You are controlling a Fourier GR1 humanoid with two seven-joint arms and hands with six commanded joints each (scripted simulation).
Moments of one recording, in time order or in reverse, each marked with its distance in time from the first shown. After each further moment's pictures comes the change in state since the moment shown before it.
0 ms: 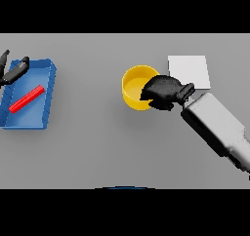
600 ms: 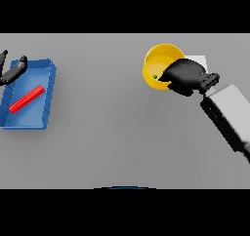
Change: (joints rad) left arm 0.011 0.015 0.005 -0.026 0.006 0.014 0.014; right arm -0.001 -0.092 -0.110 0.035 0.019 -0.098 0.024
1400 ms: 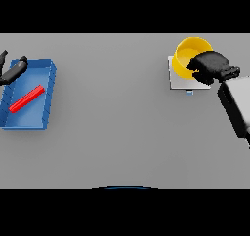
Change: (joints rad) left arm 0.002 0.019 -0.005 -0.044 0.006 0.009 0.060; right arm -0.104 0.015 -0.101 0.497 0.033 -0.206 -0.063
